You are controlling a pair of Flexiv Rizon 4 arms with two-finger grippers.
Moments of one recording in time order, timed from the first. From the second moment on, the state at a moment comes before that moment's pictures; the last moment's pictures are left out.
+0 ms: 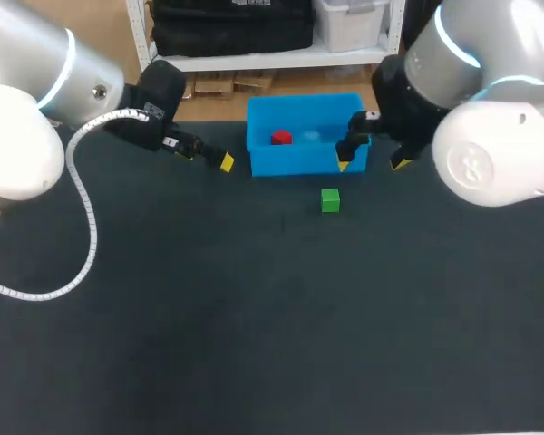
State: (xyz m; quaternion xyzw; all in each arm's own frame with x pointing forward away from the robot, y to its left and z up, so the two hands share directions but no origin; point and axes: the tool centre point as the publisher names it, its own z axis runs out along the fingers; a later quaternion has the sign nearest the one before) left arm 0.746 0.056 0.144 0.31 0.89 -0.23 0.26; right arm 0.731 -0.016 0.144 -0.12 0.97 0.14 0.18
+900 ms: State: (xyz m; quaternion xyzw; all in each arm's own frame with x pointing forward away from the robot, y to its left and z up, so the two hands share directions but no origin) left arm 0.746 0.056 0.144 0.31 0.89 -0.23 0.26; right arm 0.752 0.012 0.121 -0.12 0.98 0.08 0.14
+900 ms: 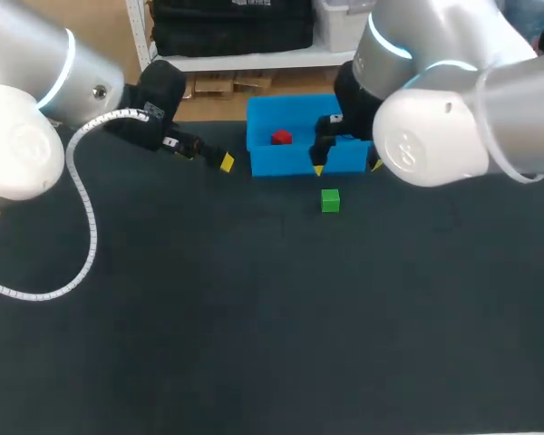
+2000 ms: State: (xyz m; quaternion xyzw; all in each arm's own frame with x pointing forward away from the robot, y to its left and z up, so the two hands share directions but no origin) left arm 0.746 0.056 0.144 0.31 0.89 -0.23 0.26; right arm 0.787 0.020 0.071 -0.09 0.99 0.03 0.10
